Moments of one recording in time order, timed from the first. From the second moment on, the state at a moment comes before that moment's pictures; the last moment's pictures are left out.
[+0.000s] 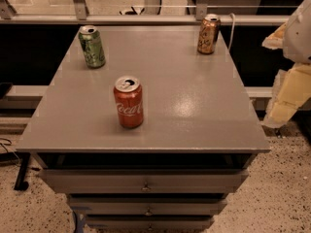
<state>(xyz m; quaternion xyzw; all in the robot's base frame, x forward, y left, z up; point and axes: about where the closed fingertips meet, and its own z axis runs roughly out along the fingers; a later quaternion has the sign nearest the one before) 0.438 -0.217 0.976 -0.60 0.78 -0.03 0.16</state>
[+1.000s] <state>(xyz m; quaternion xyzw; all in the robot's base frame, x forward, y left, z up) 0.468 -0.221 0.967 -0.59 0.78 -0.04 0.20</state>
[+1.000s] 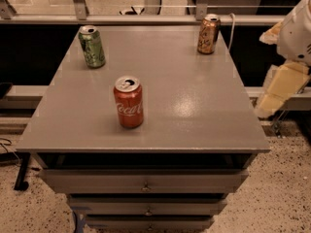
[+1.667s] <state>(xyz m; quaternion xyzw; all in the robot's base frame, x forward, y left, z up) 0.614 -0.242 0.921 -0.53 0.77 0.00 0.35</state>
